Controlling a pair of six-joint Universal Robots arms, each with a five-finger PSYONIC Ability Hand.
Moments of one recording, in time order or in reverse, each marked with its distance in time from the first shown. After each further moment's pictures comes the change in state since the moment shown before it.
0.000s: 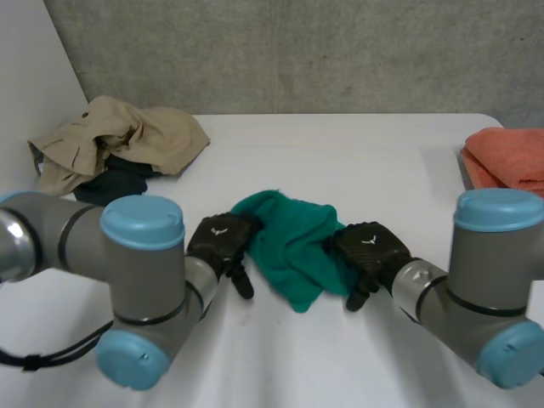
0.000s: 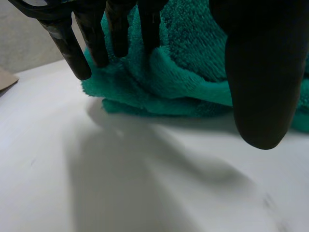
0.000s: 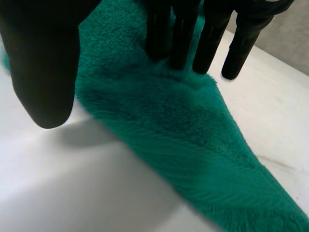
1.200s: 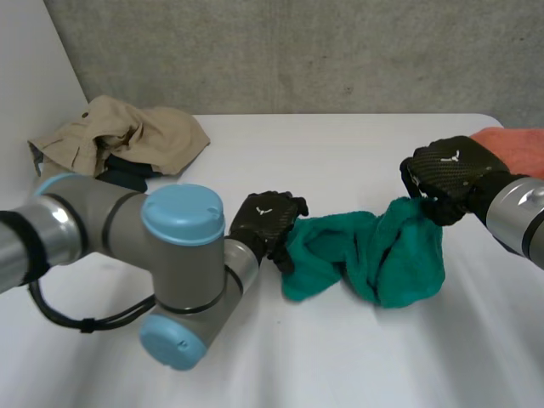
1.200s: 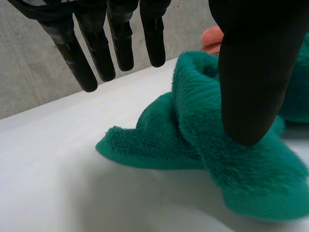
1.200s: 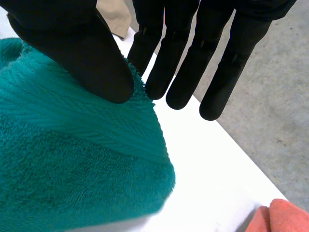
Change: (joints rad) left arm -0.093 -0.102 0.203 0.029 0.051 0.016; right arm -0.217 -0.361 -0.087 0.293 -0.086 -0.224; left_hand 0.144 0.147 0.147 0.142 0.145; right_hand 0.629 0.730 0.731 0.750 0.733
